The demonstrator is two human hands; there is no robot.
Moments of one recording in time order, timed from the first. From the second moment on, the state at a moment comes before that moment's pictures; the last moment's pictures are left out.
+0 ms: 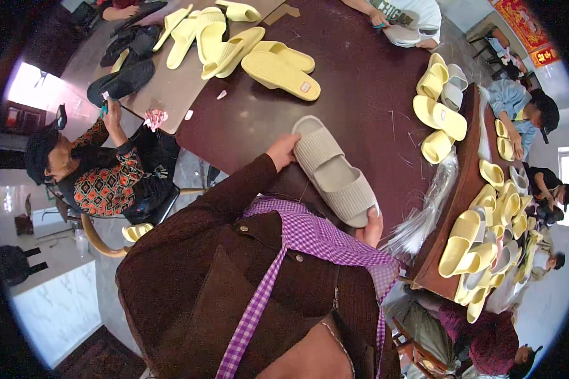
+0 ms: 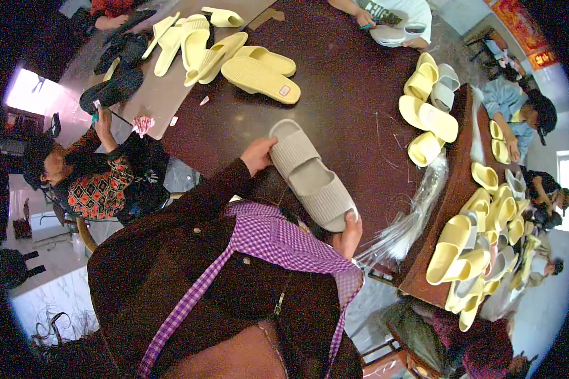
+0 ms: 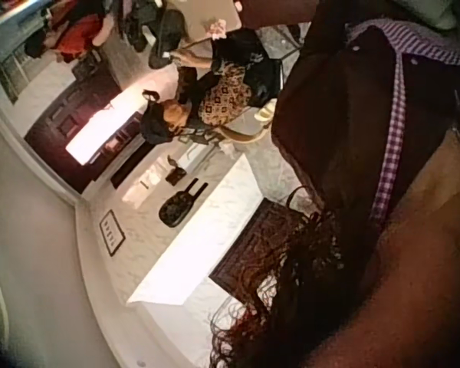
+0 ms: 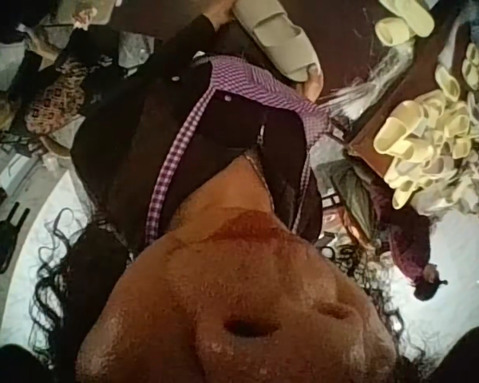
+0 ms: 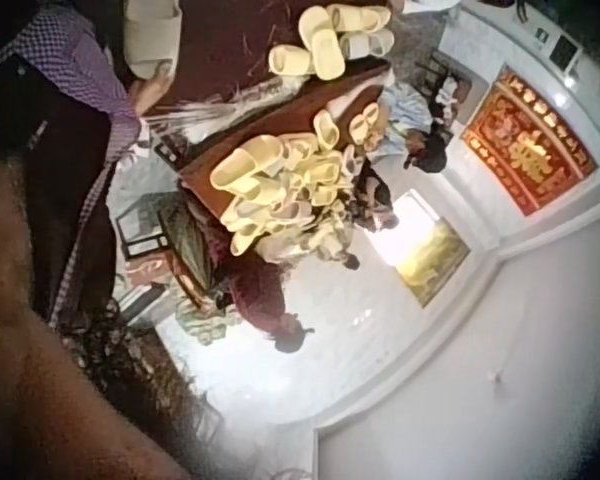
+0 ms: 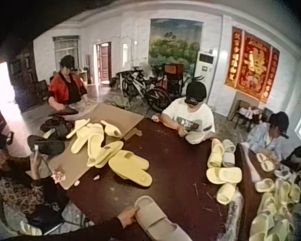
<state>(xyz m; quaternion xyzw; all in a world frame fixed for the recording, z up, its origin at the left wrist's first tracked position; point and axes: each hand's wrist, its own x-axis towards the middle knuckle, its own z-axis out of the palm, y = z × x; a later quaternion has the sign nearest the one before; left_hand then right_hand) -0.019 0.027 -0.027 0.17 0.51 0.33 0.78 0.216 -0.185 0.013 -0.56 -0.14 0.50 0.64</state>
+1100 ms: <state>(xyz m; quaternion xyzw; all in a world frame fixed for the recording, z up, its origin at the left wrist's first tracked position) -0.075 0.021 -0.028 0.48 0.57 0.31 0.59 0.336 -0.271 0.007 -0.84 -0.13 0.11 0.52</state>
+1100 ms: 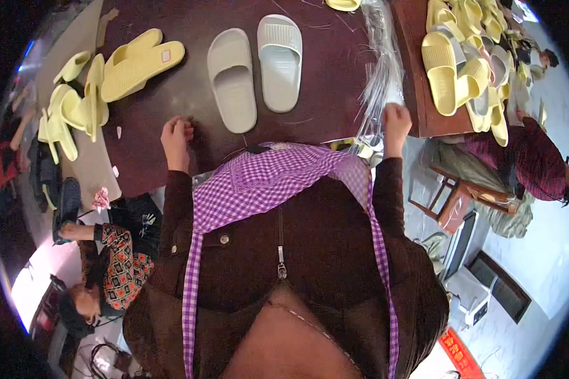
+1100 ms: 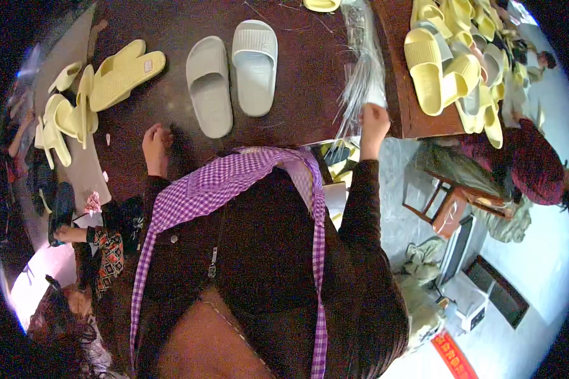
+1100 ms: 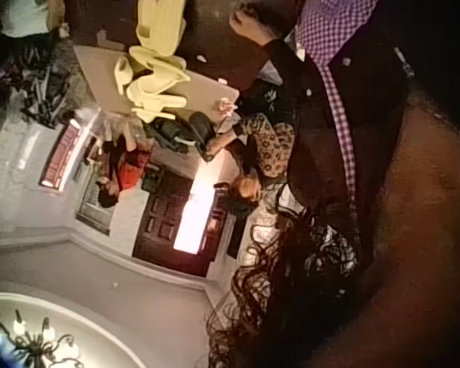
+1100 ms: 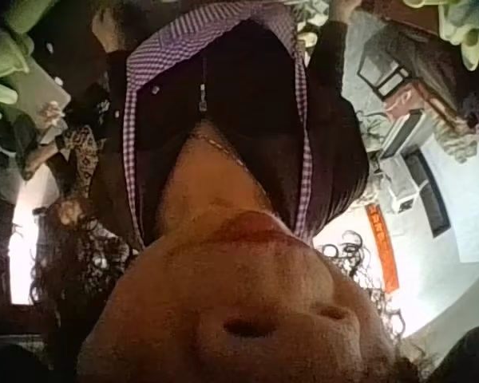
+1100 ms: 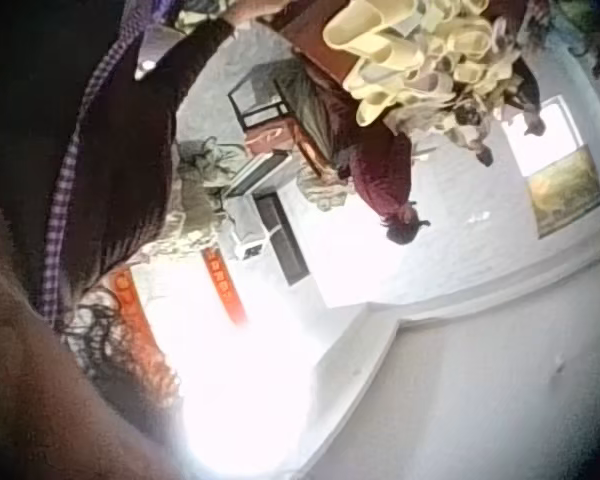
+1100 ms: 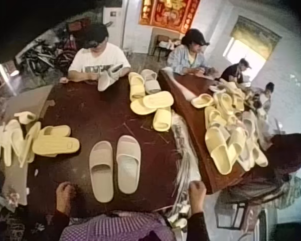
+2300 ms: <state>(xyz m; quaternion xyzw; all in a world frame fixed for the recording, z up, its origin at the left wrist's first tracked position) 0.099 -0.039 0.055 0.53 0.31 0.15 0.78 0.225 -0.145 0.057 -0.71 -0.62 0.03 0.33</state>
